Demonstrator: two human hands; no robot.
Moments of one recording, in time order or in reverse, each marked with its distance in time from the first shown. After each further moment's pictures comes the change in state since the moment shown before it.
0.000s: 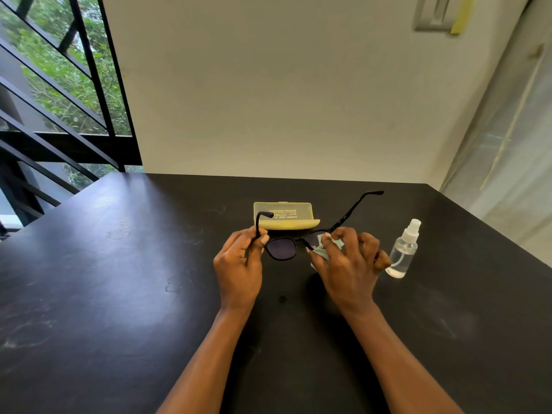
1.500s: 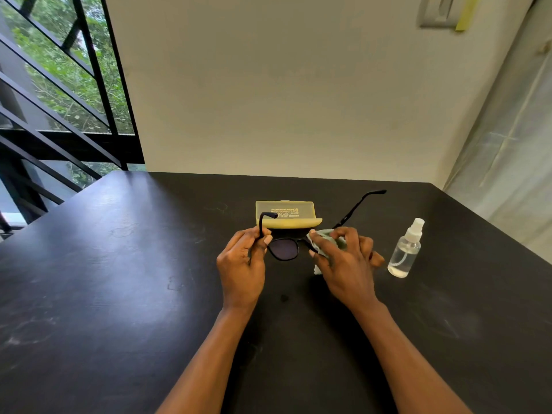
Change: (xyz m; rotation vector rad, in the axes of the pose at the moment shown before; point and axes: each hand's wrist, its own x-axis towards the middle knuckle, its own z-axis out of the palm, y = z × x) left_hand -0.001 -0.003 0.000 0.021 -0.027 0.048; right_hand -0.003 0.008 0.012 0.236 -0.312 0.061
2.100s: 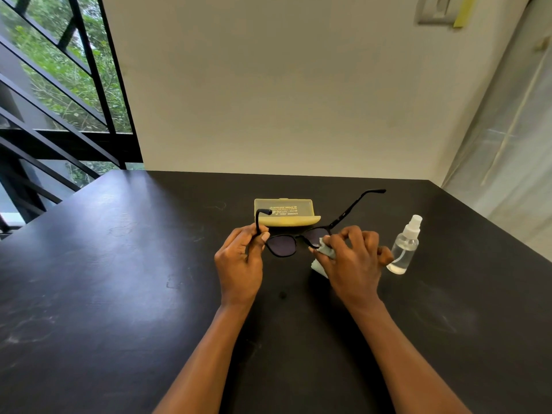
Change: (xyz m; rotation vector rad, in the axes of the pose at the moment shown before) left_hand 0.000 0.001 -0.001 -0.035 -0.016 -0.053; right_hand -0.002 -0.004 -0.011 -0.155 0.257 -0.028
